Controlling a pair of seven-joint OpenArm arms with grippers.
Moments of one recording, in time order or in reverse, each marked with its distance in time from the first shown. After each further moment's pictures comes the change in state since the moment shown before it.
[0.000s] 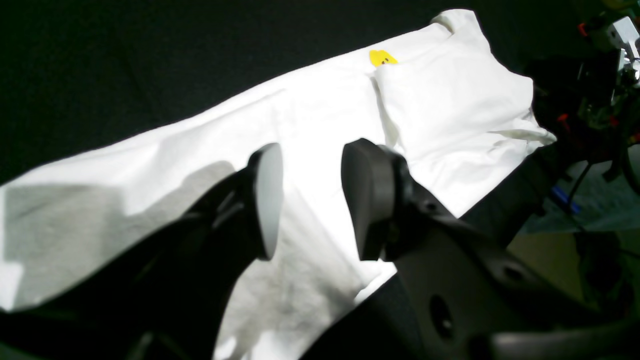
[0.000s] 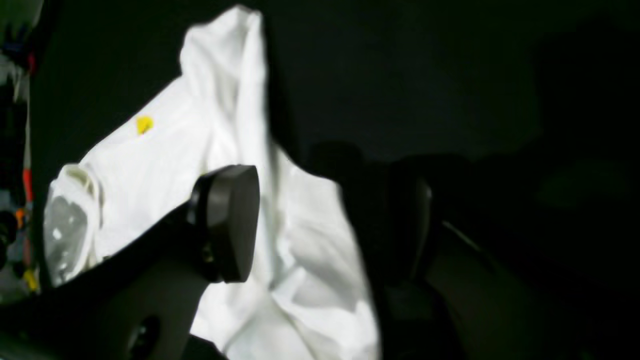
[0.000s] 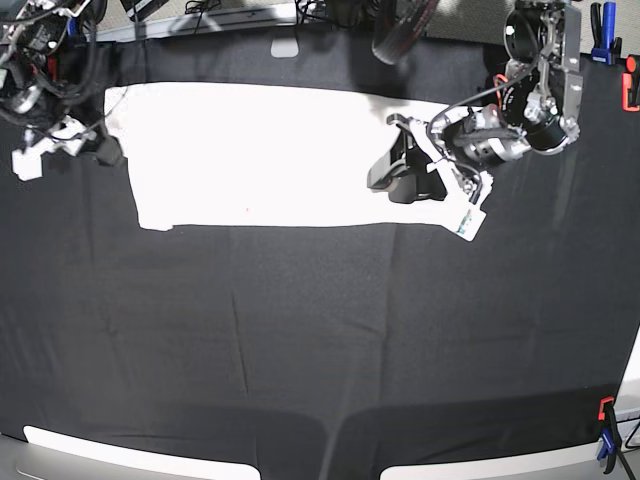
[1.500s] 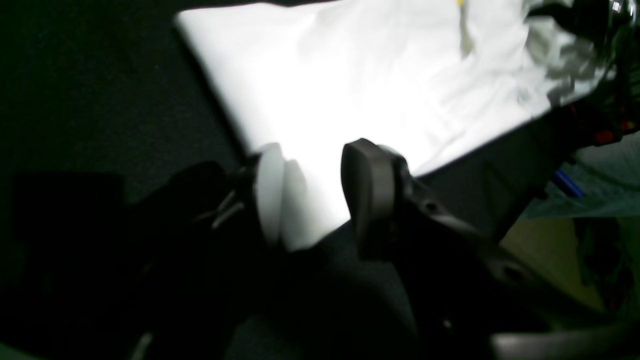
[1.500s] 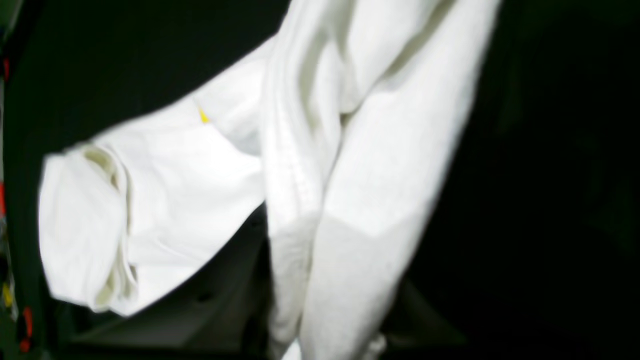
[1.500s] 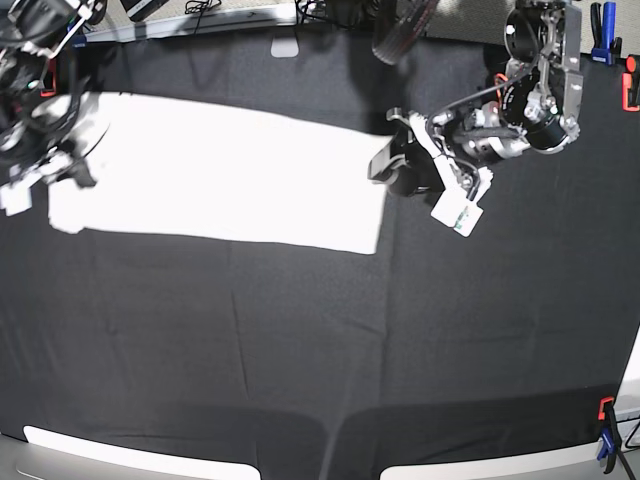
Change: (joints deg) left arm 0.1 -0.1 0.0 0.0 0.0 0.0 2.6; right arm 10.4 6.8 1.4 -6.9 -6.9 0.2 -0.9
